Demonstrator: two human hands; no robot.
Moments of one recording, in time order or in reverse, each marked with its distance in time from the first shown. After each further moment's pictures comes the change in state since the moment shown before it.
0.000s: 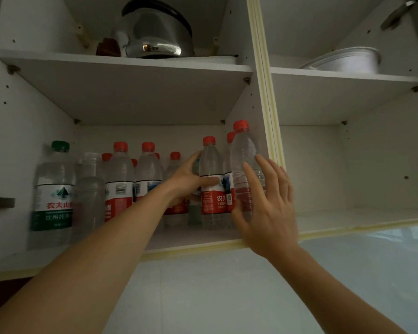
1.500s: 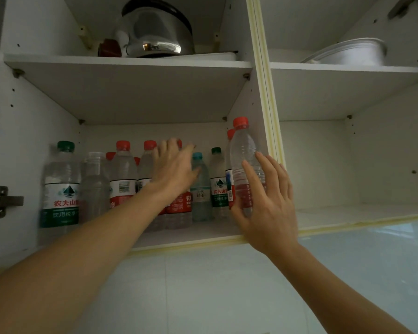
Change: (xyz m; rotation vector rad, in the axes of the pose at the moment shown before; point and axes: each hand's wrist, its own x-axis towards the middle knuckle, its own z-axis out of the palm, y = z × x) left_hand -0.024 0.020 -0.008 1.174 0.507 0.261; right_hand -0.004 -0.002 0.000 0.064 0.016 0.024
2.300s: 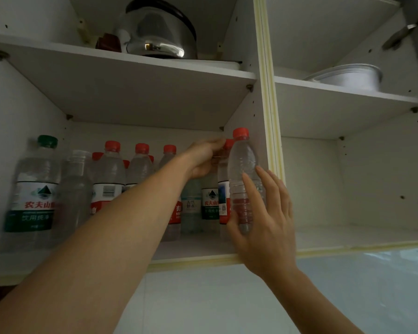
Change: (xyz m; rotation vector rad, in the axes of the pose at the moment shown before) left_hand 0.080 0.043 0.023 -1.580 -0.528 -0.381; right_hand -0.001 0.001 0.000 0.025 0.000 -0.001
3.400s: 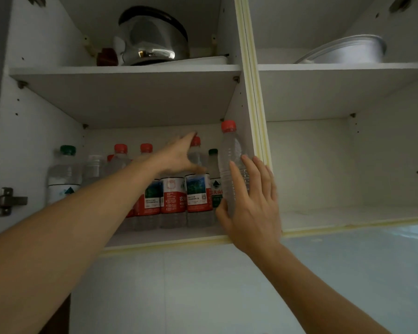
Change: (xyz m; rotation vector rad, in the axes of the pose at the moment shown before) left_hand -0.058 0.022 -0.024 1.374 0.138 0.118; right_hand 0.002 -0.004 -0.007 -0.028 -0.056 0.018
